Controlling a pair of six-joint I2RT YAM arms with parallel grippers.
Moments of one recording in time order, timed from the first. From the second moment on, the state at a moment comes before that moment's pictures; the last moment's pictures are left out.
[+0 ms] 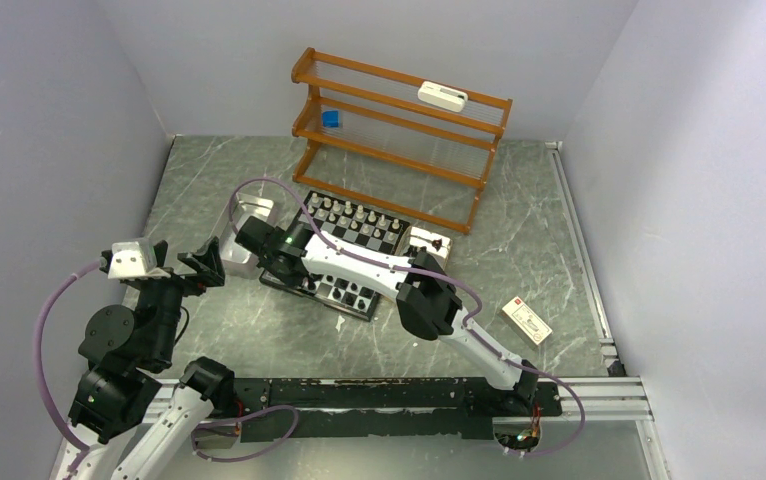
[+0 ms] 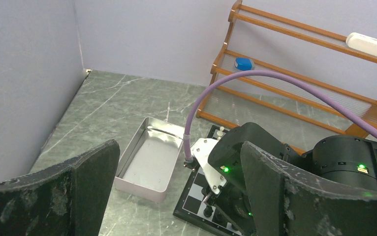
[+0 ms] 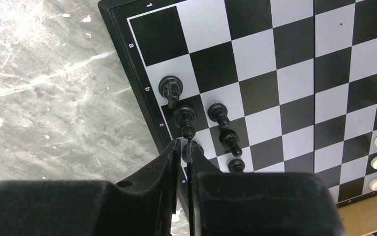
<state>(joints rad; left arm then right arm) -0.46 0.21 0.77 -0.45 -0.49 -0.15 1.14 2.45 2.29 -1.00 0.24 0.09</state>
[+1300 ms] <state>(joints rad) -0.46 0.21 0.77 -0.45 -0.49 -0.15 1.14 2.40 2.24 -0.91 0.27 0.12</state>
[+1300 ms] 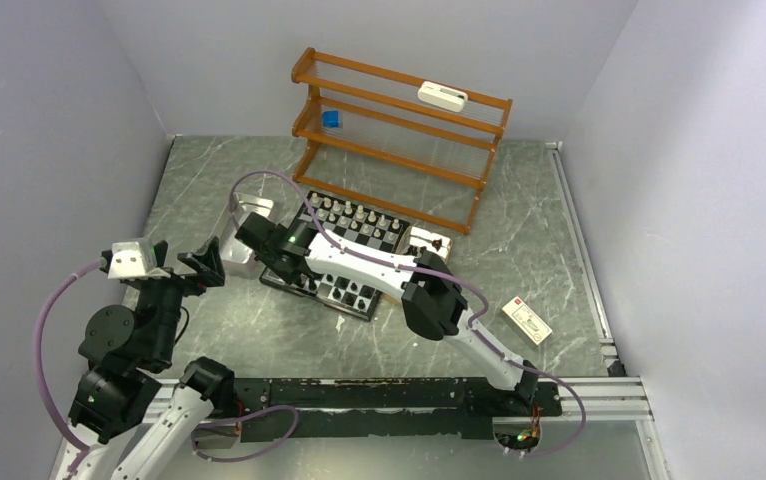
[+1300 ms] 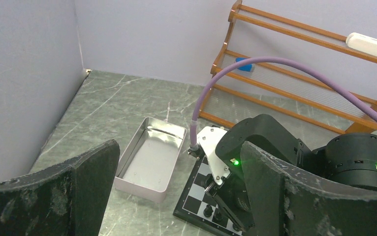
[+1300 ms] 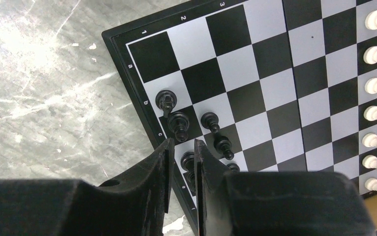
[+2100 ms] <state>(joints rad) -0.46 0.21 0.77 -0.45 -0.49 -0.15 1.14 2.40 2.23 -0.88 0.27 0.12</state>
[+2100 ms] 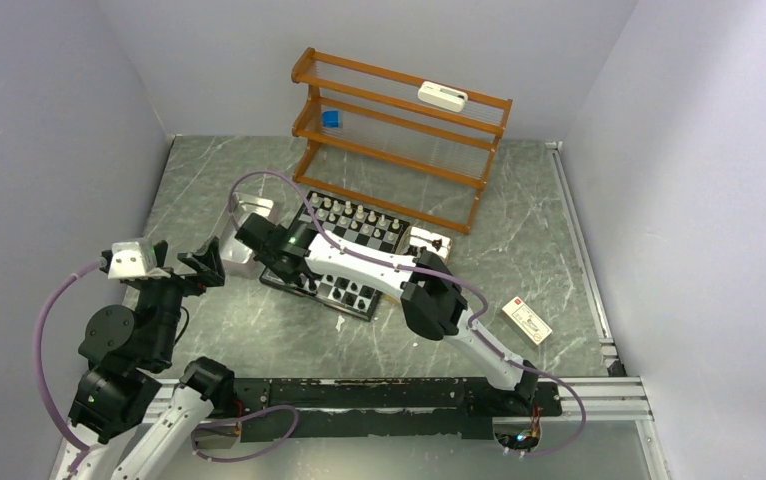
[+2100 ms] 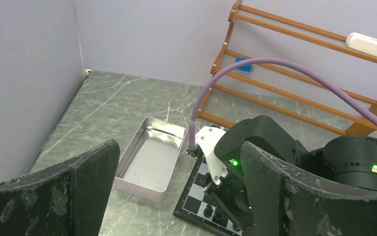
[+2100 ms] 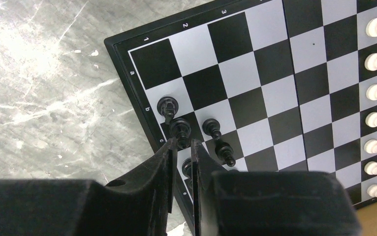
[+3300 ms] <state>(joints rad) -0.46 0.21 0.77 -0.45 -0.49 -0.15 1.13 2.41 2.21 -0.86 0.26 0.12</state>
